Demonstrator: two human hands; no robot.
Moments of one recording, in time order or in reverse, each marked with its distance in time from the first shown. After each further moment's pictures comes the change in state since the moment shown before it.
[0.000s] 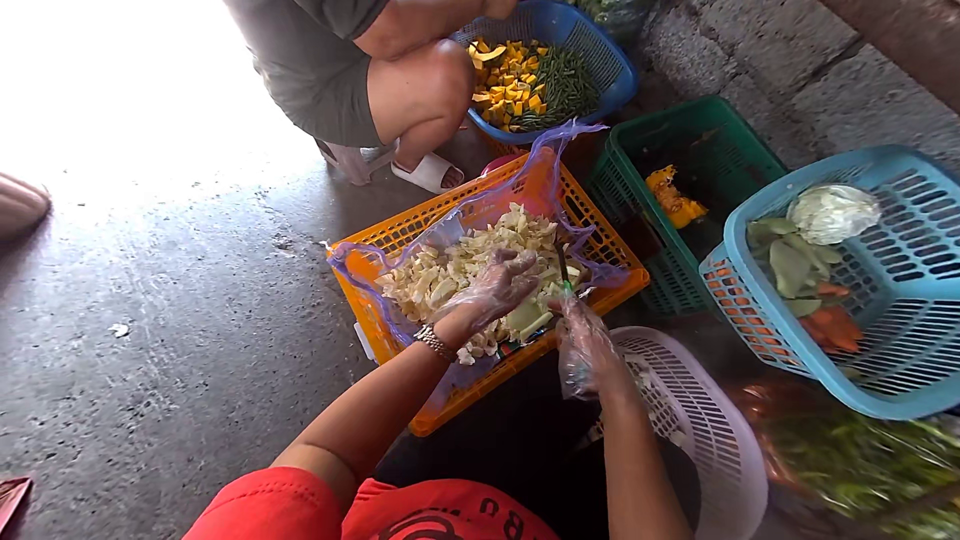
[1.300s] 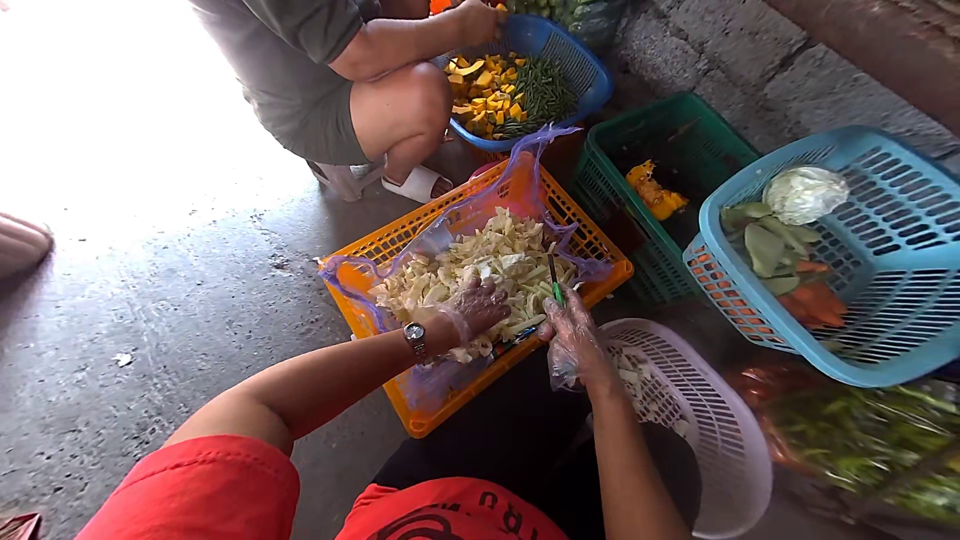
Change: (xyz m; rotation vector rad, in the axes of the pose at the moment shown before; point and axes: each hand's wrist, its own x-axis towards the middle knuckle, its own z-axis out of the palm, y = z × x) left_hand 0.005 -0.038 0.008 0.986 -0.410 0.404; right_hand 0.002 0.017 0.000 0.091 0.043 -0.064
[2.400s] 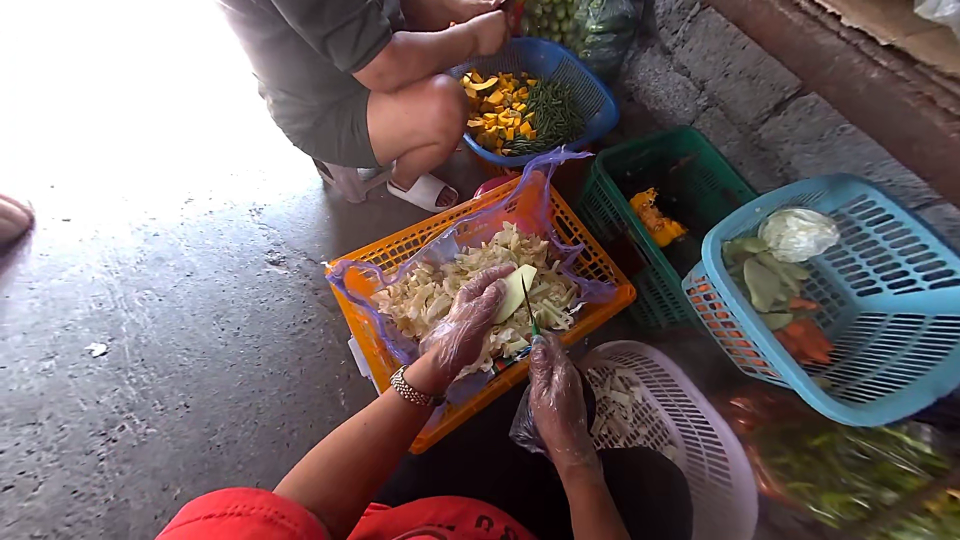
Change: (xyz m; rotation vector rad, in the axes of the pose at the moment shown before) left_hand -0.031 0.036 -0.033 -1.880 0.846 -0.270; right_hand -0.055 -0.011 0.052 -0.378 0.250 -0.375
